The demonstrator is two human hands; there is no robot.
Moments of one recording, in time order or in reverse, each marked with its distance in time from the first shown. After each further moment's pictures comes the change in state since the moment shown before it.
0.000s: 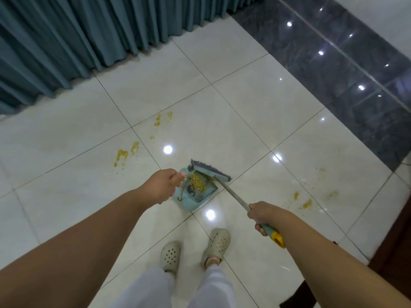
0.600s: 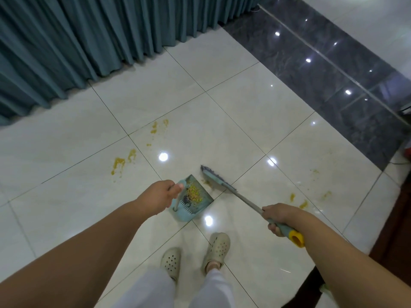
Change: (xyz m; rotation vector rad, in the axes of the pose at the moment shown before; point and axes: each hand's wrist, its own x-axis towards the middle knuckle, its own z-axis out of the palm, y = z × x) left_hand -0.015 -0.013 -0.003 0.189 0.008 0.040; right_hand -0.022 0.026 -0.029 0.219 -0.004 0.070
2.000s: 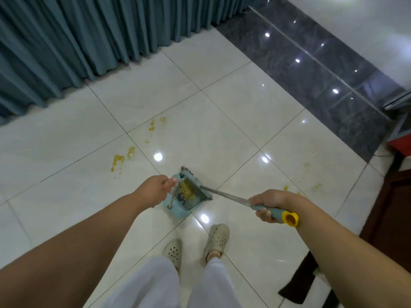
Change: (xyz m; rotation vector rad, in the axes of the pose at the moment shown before) left_hand -0.036 -0.031 -0.012 -0.093 -0.018 -0.051; right_hand -0.059 0.006 0.032 0.177 -0.237 0.009
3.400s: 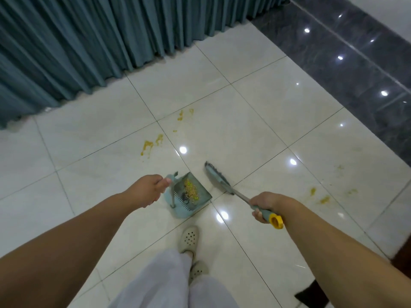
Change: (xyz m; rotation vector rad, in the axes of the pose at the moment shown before) left_hand -0.071 -0.071 -0.007 0.024 0.083 -0.082; right_hand 0.050 0.029 0.062 -0.109 0.051 0.025
